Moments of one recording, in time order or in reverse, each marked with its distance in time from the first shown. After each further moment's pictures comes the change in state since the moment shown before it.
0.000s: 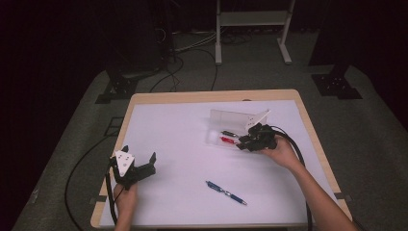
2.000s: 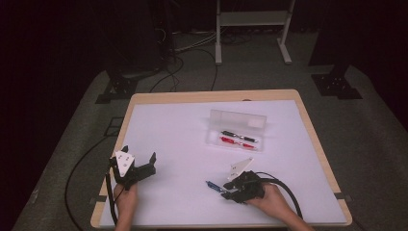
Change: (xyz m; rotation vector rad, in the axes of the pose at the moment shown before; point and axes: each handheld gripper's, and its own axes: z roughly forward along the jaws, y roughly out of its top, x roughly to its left) left arm -0.001 0.000 -0.001 0.002 0.006 -0.001; right arm 0.138 -0.031 0.033 0.052 0.134 -0.036
